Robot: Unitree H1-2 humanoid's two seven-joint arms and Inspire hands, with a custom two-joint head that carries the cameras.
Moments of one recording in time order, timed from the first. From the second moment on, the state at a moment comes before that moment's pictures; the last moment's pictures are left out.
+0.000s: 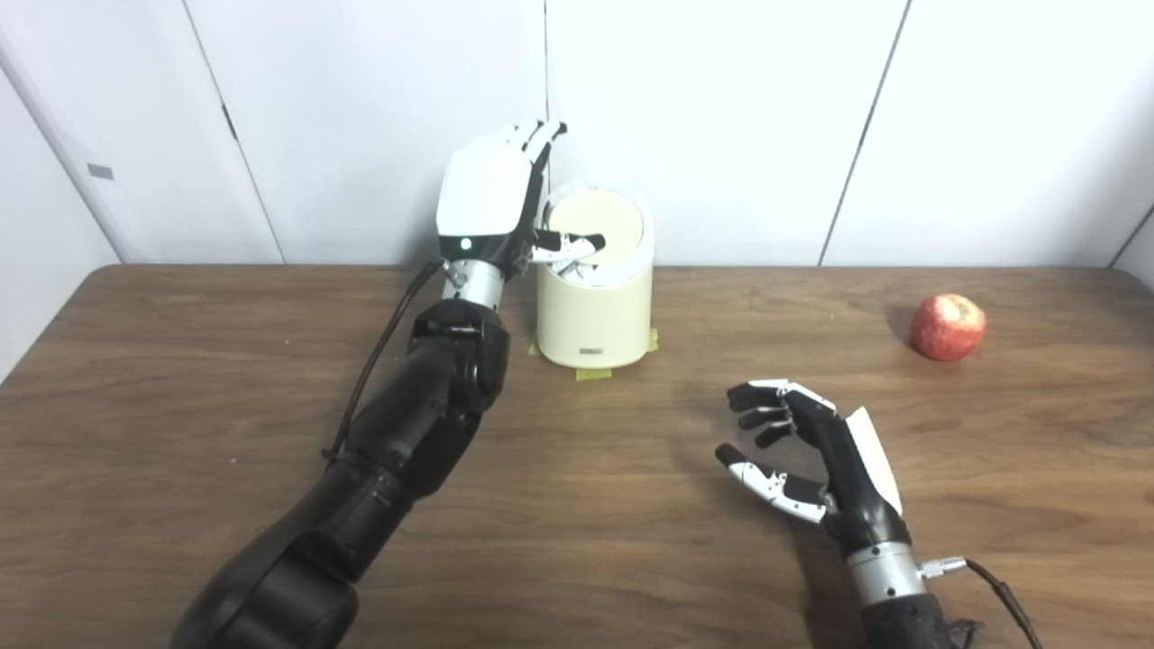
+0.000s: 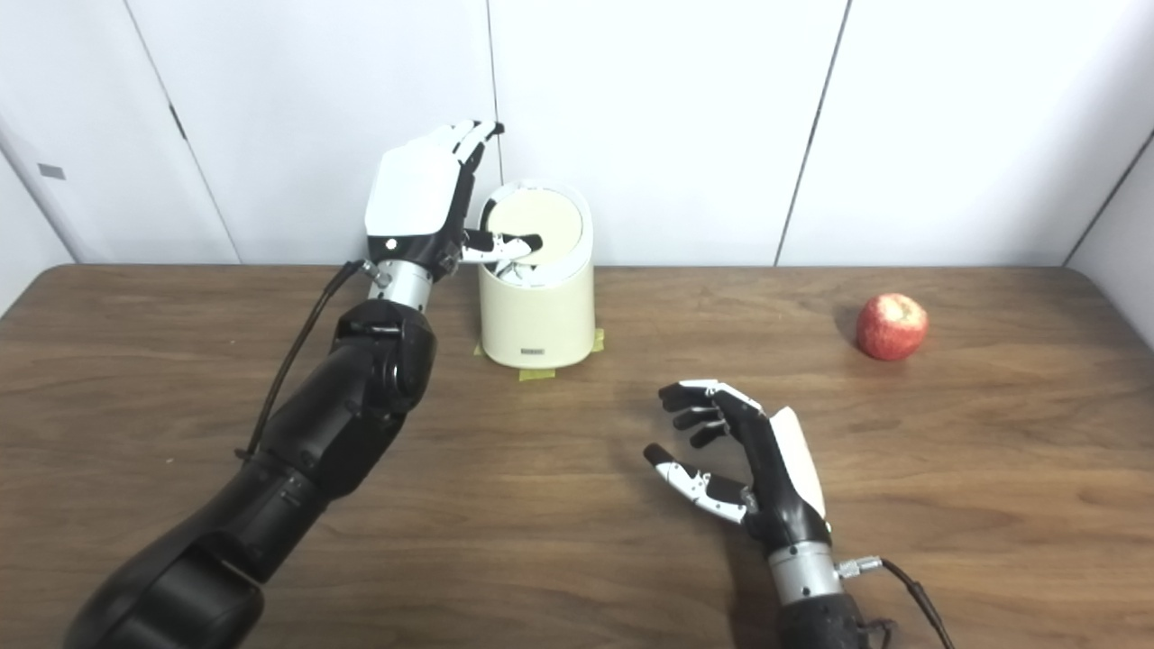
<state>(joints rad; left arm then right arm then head) -0.77 0.20 -0.48 0.49 0.98 0.21 0.36 0.01 -0.10 0.10 -0.09 -0.41 -0.12 -0.09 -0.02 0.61</state>
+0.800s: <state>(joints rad) -0.79 0.24 -0.53 0.49 1.09 0.22 0.32 0.00 -0.10 0.11 -0.09 -0.41 -0.13 -0.09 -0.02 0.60</state>
